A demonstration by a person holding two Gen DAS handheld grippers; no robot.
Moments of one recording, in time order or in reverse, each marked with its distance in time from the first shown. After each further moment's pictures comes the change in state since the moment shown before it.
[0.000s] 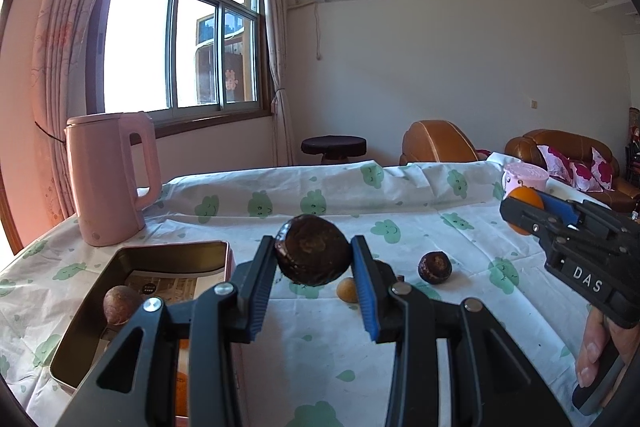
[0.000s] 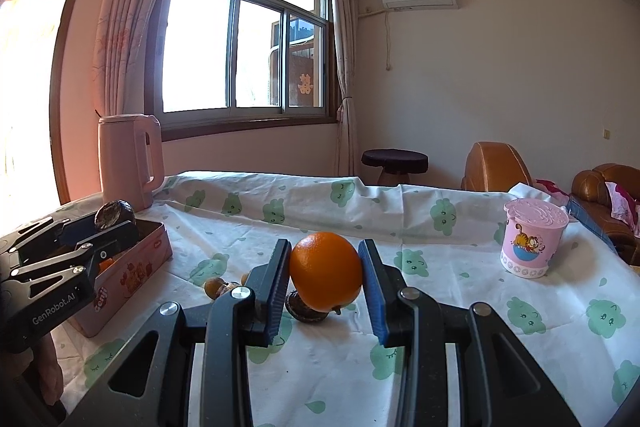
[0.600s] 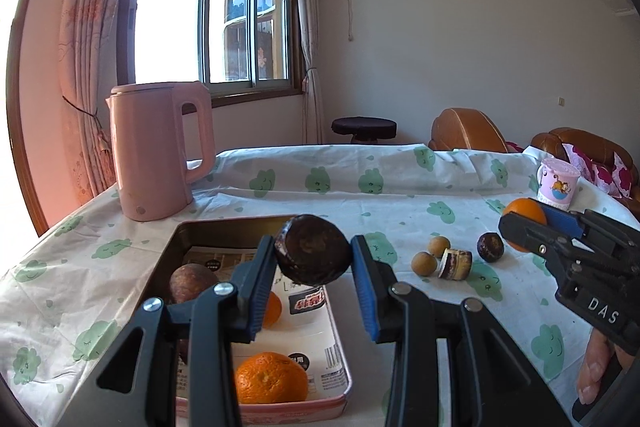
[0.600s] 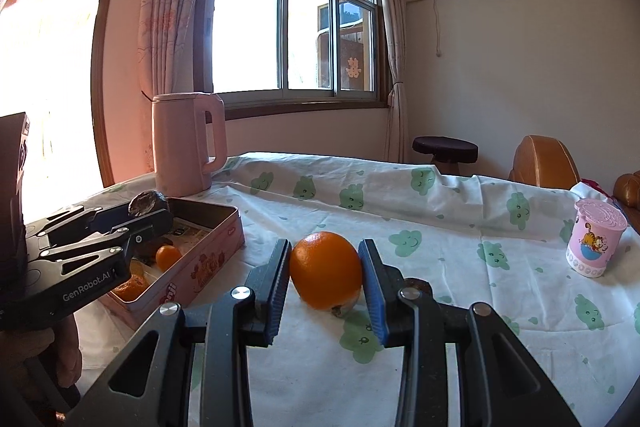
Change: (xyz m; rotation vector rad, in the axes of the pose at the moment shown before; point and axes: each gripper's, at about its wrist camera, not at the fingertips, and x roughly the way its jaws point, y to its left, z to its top) left arm -0.007 0.063 -0.006 -0.045 0.079 0.089; right arm 0.018 0.071 0.003 -0.032 0.073 0.198
